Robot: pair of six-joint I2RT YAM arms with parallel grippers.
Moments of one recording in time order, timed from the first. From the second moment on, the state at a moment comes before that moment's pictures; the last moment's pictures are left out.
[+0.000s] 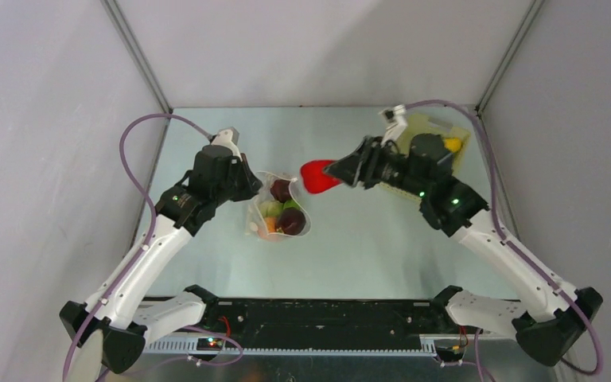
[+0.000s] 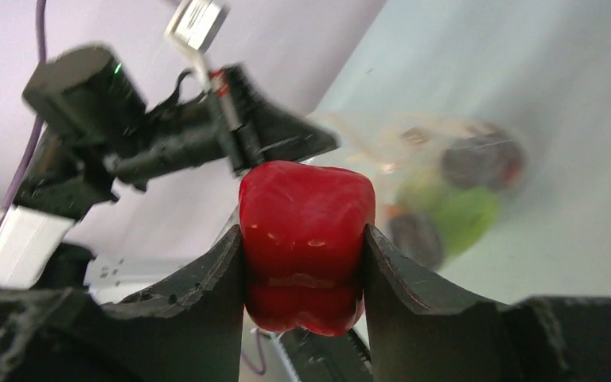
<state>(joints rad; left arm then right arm) -0.48 1.03 1.09 -0.66 -0.07 -0.56 0.58 1.08 1.18 -0.22 -0.36 0.71</state>
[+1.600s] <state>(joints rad) -0.47 1.00 1.04 -0.62 0.05 -0.56 1.12 1.69 1.25 0.04 0.48 0.68</state>
